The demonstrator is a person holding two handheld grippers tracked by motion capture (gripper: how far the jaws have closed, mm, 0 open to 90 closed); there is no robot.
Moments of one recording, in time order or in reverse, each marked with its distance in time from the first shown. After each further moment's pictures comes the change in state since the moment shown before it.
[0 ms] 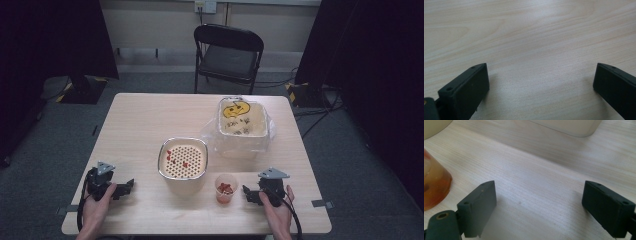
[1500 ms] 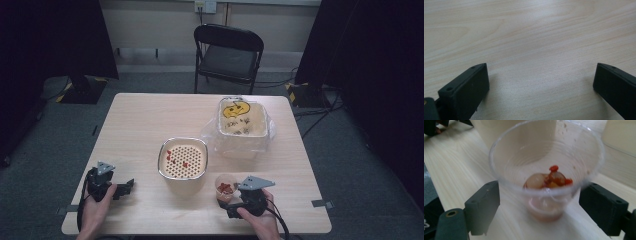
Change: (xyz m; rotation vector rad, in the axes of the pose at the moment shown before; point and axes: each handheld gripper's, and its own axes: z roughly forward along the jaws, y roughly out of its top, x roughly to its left) left arm 0.000 0.000 0.000 0.000 0.000 0.000; right arm 0.070 0.020 -0.025 -0.081 0.342 -0.081
